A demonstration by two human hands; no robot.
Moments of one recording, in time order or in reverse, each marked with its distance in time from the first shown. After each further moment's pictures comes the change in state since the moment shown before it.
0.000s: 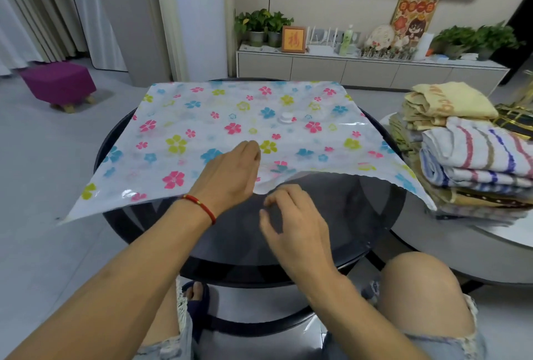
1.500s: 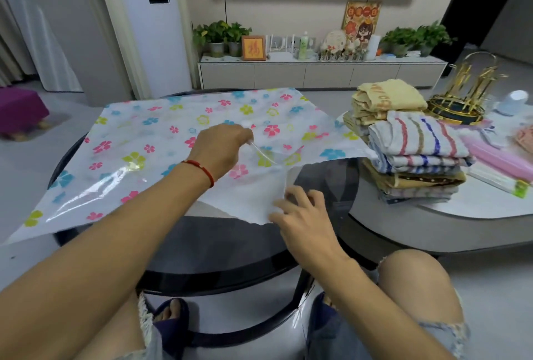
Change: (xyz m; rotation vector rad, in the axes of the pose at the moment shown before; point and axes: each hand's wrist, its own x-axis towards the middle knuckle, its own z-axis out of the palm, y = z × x) left_hand 0.085 0.028 0.003 0.208 0.044 0.114; right_hand -0.010 0.077 -0.044 -0.509 -0.303 -0.190
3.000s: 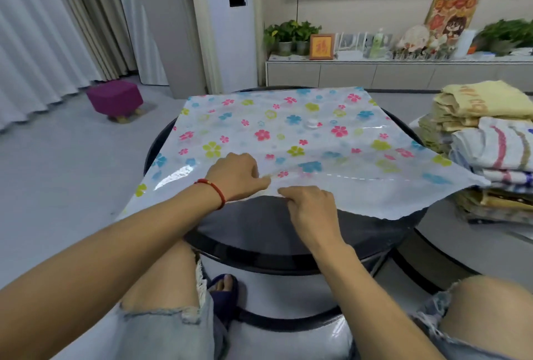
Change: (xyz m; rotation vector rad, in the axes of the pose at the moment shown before) left_hand -0.100 -0.034 -0.030 -0.178 -0.370 -0.449; right_hand 0.060 -0.070 0.013 0.534 -0.006 0.174
